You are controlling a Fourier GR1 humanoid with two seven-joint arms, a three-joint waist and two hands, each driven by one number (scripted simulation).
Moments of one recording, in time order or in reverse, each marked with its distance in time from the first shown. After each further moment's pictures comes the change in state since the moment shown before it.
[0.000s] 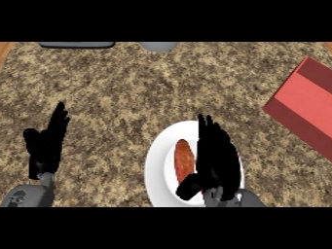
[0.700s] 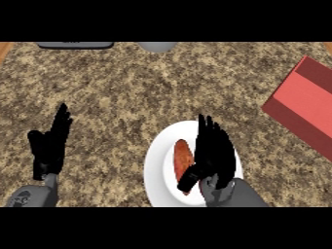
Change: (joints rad) left arm 0.002 -0.027 0.005 0.017 -0.014 0.005 -0.020; right arm -0.035 0.000 -0.023 0.123 -0.033 -0.017 0.001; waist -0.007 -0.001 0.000
